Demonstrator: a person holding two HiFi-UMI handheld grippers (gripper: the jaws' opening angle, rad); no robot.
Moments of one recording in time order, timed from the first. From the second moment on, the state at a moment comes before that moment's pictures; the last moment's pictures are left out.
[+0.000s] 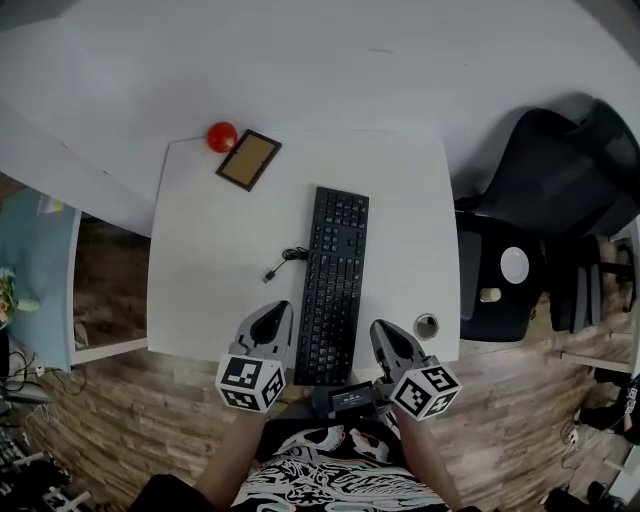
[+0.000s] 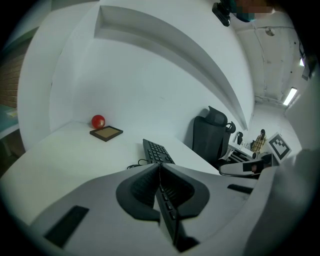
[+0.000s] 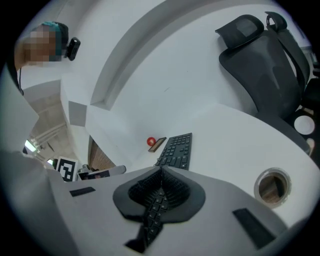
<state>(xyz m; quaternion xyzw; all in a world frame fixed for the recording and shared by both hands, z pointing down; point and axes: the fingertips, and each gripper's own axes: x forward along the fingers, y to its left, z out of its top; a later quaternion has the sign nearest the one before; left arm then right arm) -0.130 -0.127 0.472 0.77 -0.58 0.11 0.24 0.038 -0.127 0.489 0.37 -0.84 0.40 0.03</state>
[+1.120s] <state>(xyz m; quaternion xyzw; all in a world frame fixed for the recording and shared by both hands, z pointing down) -0.109 -0.124 0.540 0.76 -0.52 0.13 0.36 0.020 -0.121 0.572 0.33 -0.79 0.51 0.12</state>
